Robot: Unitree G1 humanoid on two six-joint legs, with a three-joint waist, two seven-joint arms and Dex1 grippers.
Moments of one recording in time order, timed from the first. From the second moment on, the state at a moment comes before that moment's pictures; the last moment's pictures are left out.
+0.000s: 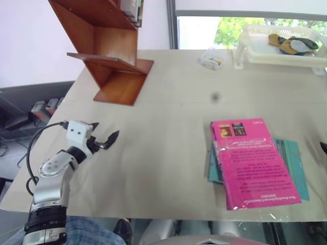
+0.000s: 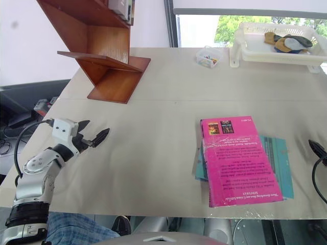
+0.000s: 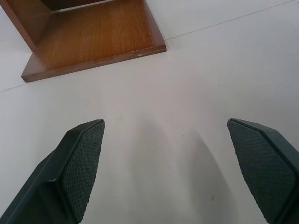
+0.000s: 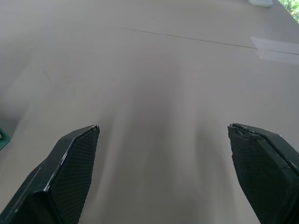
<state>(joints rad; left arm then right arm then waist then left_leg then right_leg) -0.09 0.63 0.30 0.17 -0.31 0.11 -0.65 -0.07 -0.88 -0.60 0.74 0.42 -0.09 0.95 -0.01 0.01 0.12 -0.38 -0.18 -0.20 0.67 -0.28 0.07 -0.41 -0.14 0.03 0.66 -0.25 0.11</state>
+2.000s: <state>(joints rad) -0.11 1.19 0.52 -0.12 -0.86 0.47 -1.61 0.26 -0.88 -0.65 0.35 0.52 0.14 1.11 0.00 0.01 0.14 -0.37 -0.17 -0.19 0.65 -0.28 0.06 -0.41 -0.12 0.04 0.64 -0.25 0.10</state>
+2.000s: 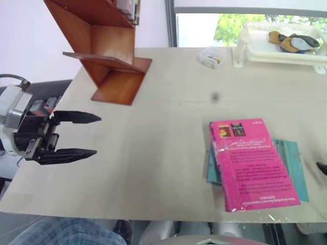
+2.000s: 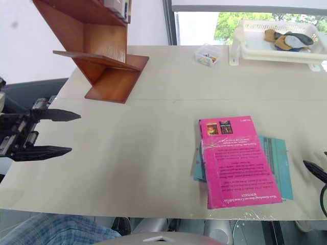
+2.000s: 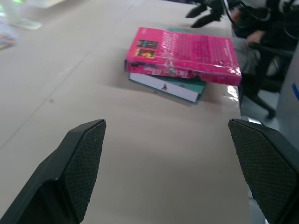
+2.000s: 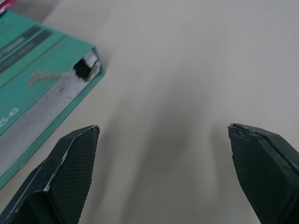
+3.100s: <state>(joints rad) -0.14 1.21 0.50 -0.15 -0.90 0.40 -1.61 0.05 -0.83 -0.33 -0.02 0.50 0.41 1.07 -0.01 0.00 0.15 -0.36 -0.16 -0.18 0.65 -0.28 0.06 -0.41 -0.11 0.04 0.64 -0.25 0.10</state>
